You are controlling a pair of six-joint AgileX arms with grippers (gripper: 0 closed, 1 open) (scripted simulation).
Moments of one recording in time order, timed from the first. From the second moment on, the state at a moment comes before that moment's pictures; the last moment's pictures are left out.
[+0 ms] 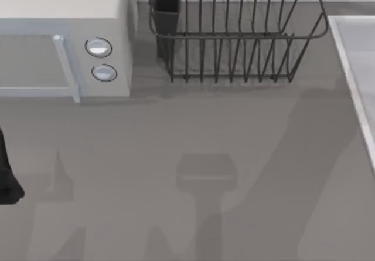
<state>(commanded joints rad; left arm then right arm) 0.00 0.00 0.00 0.00 0.00 0.00 -0.33 2.38 2.01 -1.18 -0.01 -0.30</state>
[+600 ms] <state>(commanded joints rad) 0.00 0.00 0.00 0.00 0.00 0.00 -0.29 2.31 2.04 -1.26 -0.01 -0.26</state>
